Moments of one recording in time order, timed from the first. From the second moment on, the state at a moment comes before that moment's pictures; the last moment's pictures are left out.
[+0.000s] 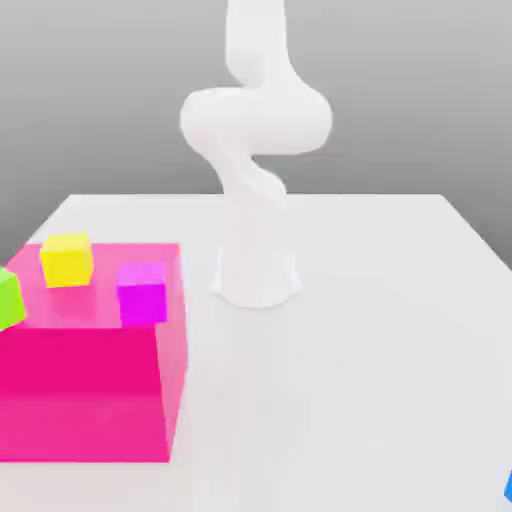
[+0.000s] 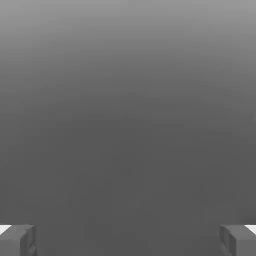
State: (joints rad) arm 0.02 -0.71 0.02 -2.28 0.01 2.32 0.80
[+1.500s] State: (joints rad) arm 0.38 0.56 0.21 -2.07 -0.22 2.61 1.08
